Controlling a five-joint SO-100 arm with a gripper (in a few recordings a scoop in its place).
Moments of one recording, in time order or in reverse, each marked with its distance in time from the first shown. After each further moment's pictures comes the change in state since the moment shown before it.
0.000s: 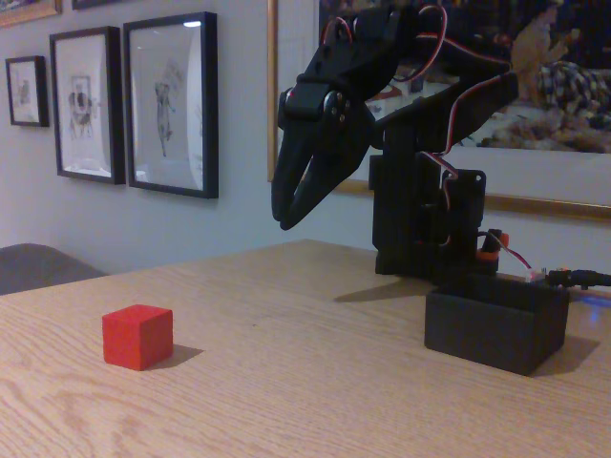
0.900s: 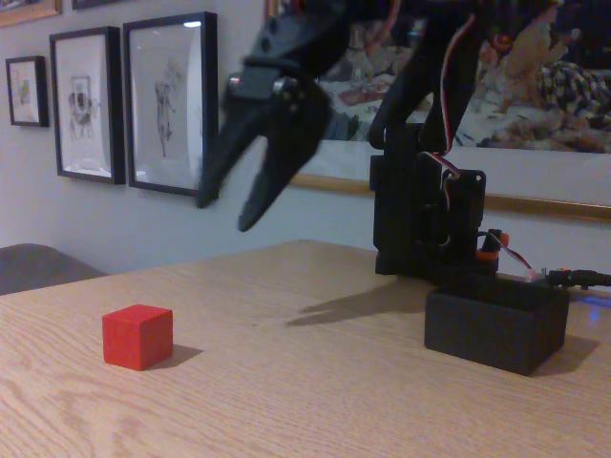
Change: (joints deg) arm 1.5 -41.7 -28.4 -4.5 4.6
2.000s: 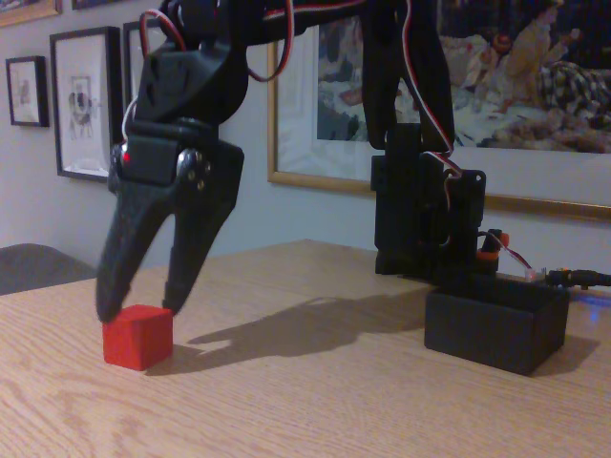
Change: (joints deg) arm 3.2 -47.5 -41.2 6.6 7.6
